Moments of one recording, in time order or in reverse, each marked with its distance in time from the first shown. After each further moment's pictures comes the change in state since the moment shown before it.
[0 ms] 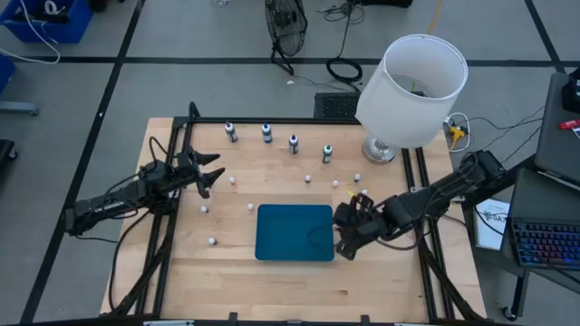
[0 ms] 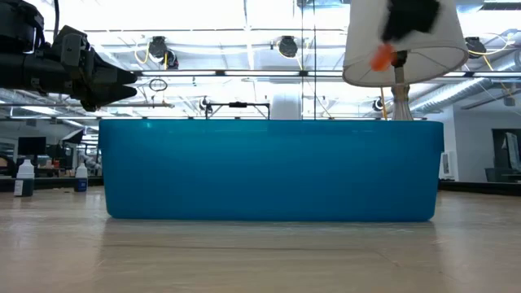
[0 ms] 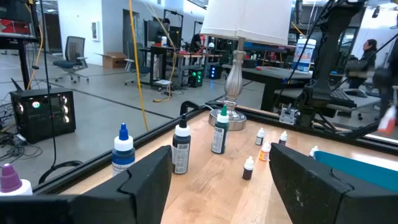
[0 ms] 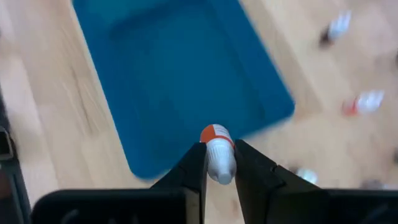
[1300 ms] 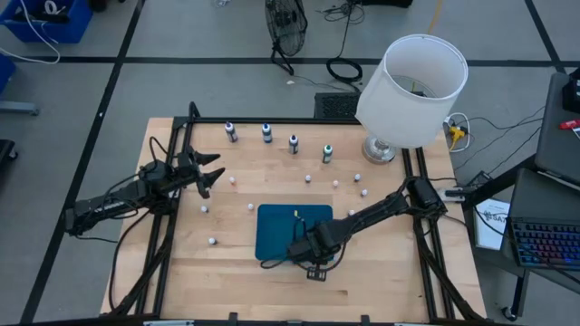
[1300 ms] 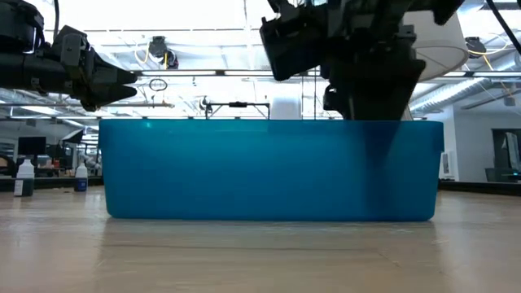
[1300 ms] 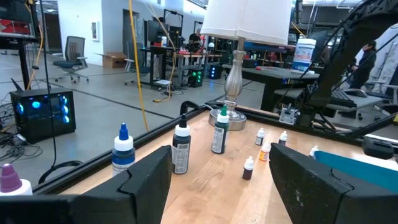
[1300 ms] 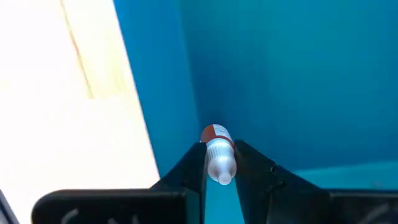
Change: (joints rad) left arm 0.000 0.000 0.000 0.000 0.000 0.001; right arm -0.064 0.607 0.341 -0.096 -0.398 -0.230
